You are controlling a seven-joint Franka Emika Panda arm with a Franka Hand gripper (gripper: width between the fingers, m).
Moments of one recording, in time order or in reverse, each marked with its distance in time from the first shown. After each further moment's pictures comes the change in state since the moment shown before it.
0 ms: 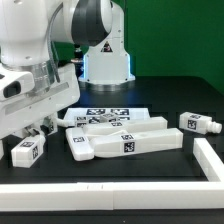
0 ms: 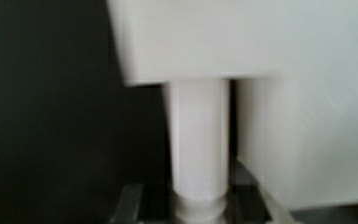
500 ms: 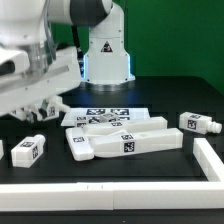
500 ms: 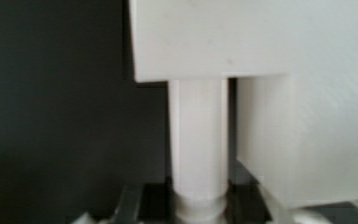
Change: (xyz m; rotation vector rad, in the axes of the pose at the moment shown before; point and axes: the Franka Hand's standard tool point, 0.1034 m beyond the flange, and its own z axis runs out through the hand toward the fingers) arm 0.005 -0.007 -0.060 -0.001 -0.036 0.143
